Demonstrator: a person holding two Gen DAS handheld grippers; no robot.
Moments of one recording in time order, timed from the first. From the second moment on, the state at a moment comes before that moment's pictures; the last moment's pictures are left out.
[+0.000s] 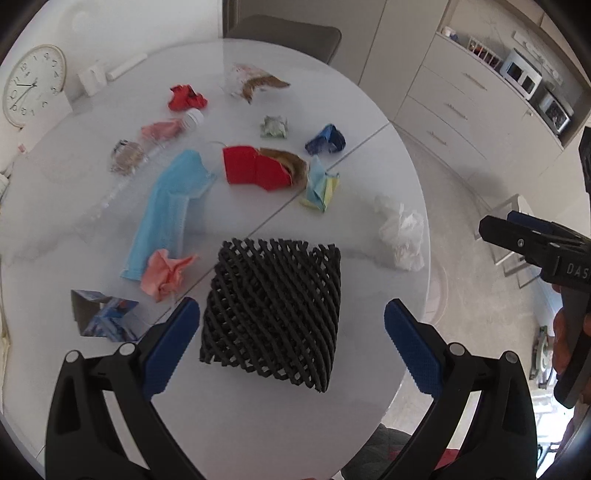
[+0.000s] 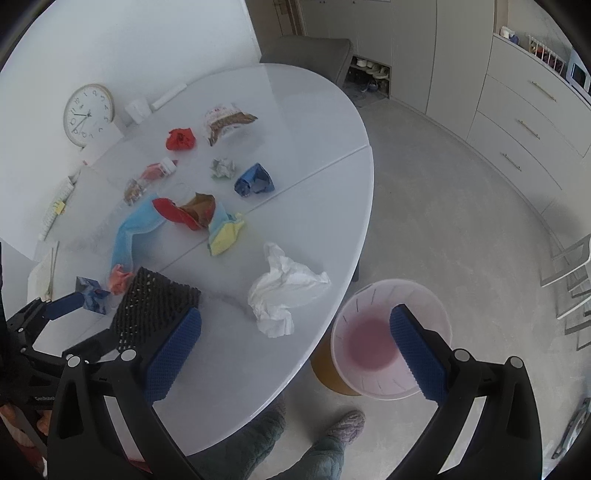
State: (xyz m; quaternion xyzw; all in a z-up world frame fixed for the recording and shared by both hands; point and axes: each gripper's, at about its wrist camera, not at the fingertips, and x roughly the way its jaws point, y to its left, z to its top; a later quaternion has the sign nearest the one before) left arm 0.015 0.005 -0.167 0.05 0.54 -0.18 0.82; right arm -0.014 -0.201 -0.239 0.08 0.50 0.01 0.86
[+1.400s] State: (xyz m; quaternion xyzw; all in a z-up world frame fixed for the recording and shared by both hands) left arm 0.001 -0.181 -0.171 0.07 0.58 -0.35 0.74; right arm -0.045 -0.342 -0.298 0.12 0.56 -0.08 0.82
